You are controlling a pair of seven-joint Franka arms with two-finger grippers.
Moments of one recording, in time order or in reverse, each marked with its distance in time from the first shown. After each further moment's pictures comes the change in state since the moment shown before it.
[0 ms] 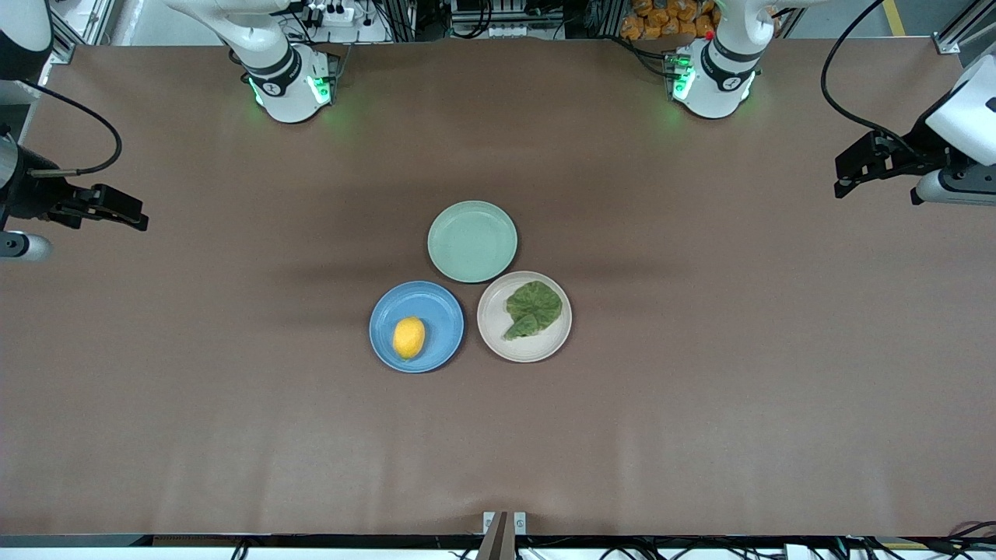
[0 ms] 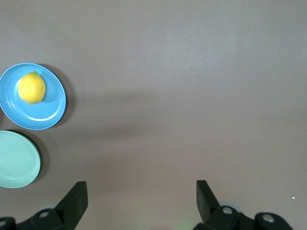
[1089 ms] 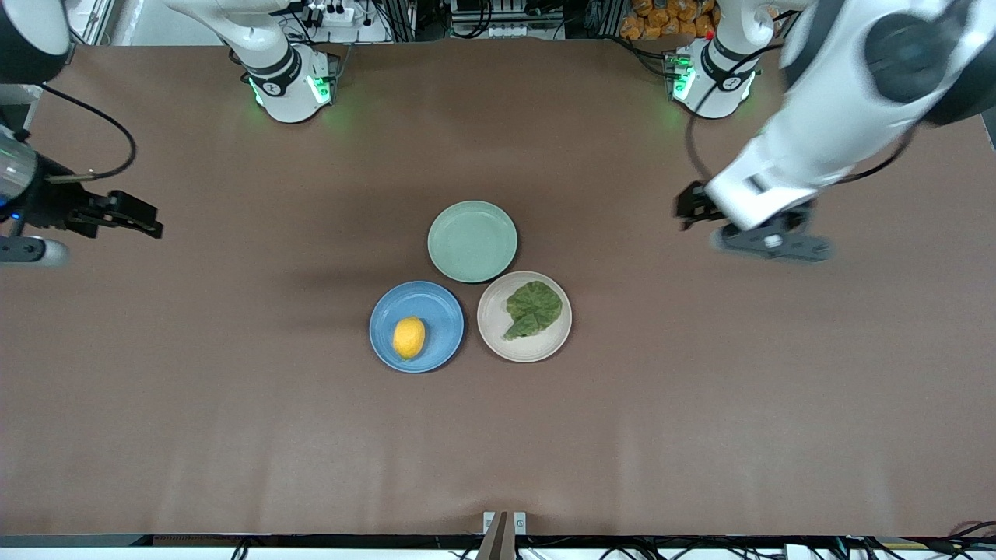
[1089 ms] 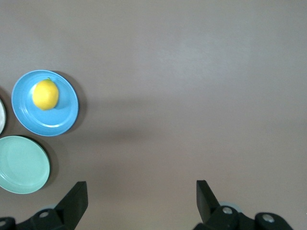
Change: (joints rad) left arm -0.179 0.210 -0.157 -0.017 -0.014 0.163 -0.288; right arm 0.050 0.012 -0.001 -0.034 0.027 0.097 0.038
